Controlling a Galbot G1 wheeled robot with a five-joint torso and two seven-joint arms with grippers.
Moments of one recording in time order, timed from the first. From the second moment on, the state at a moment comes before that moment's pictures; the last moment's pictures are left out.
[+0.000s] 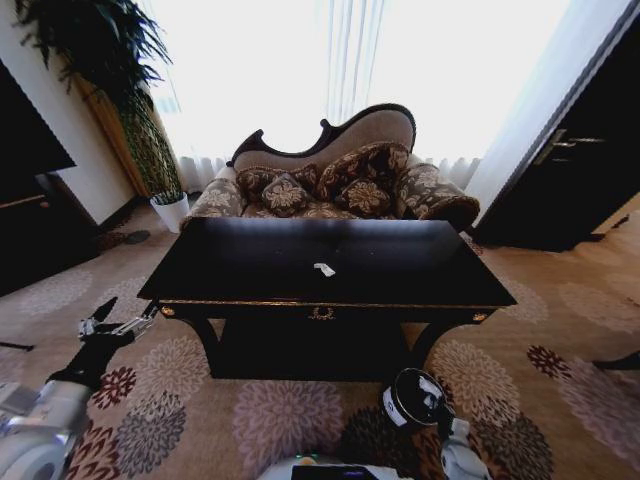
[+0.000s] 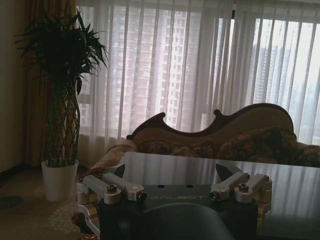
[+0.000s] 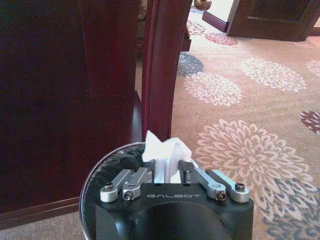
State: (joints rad) left arm 1.99 -1.03 -1.20 -2.33 -0.92 -0.01 0.05; right arm -1.27 1.19 0.52 0.90 0.47 0.24 0.08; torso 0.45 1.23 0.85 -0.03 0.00
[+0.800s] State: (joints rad) left arm 1.99 -1.03 -1.20 -2.33 -0.92 -0.01 0.05; right arm -1.37 1.23 0.54 1.06 0.40 0.28 0.05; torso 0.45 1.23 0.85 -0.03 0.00
